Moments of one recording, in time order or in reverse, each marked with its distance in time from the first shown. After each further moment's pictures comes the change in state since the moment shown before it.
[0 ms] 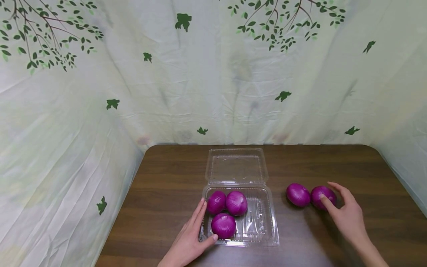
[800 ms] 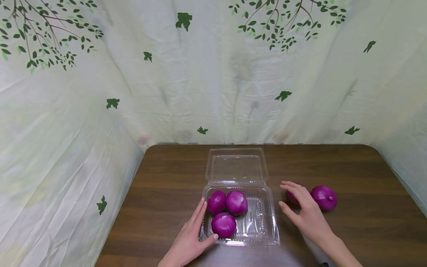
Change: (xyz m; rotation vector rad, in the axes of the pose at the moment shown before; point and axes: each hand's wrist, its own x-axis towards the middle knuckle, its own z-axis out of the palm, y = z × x) left_hand 0.000 0.001 -0.001 -0.011 -0.005 -0.006; right_hand -0.013 -0.072 0.054 0.063 -0.137 -0.540
